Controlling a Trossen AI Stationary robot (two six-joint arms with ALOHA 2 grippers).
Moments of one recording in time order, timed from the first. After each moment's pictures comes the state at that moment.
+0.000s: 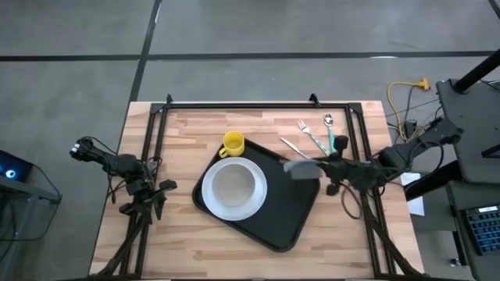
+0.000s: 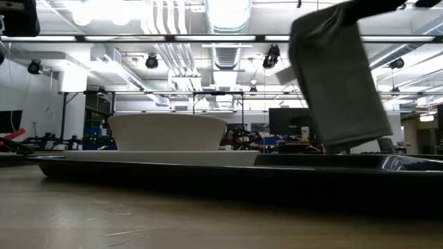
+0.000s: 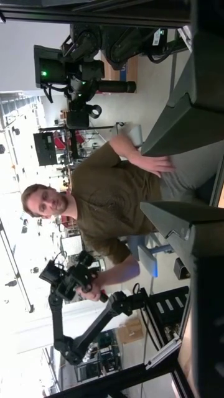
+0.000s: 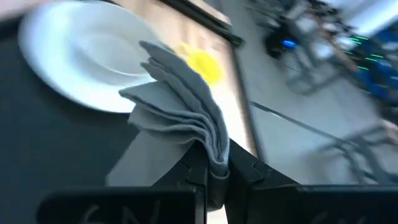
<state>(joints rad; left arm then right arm) -0.40 0.06 0.01 0.21 0.70 0.02 0.51 0.89 0.84 -0.66 0.82 -0.09</state>
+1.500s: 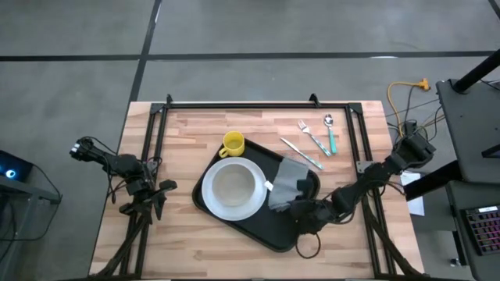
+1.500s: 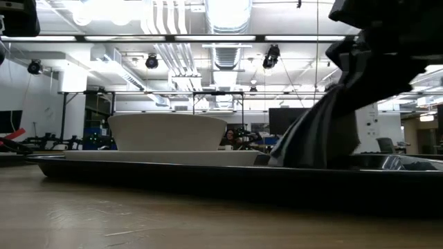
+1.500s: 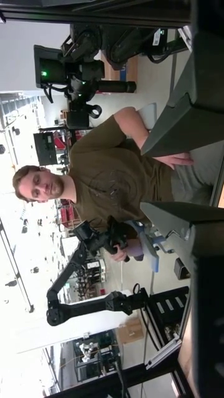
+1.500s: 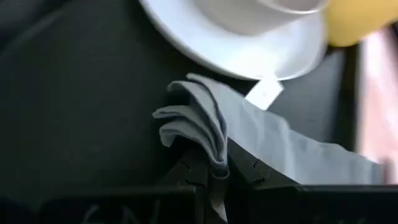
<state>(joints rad) -0.40 0.06 0.01 0.21 0.70 0.02 0.58 1.57 0.83 -0.31 0.59 0.34</state>
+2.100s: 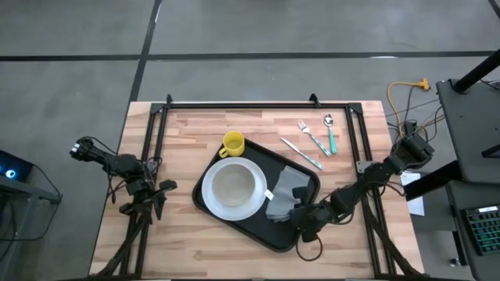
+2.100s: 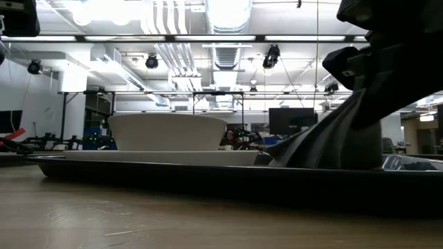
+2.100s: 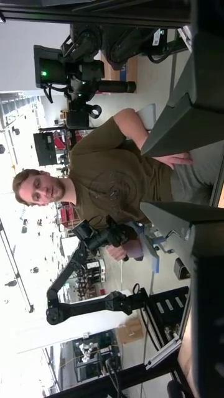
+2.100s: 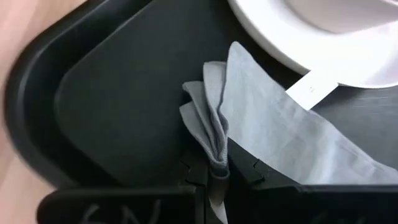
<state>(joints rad) -0.40 0.06 0.01 0.21 0.70 0.02 0.58 1.59 0.83 -0.25 0.36 0.28</state>
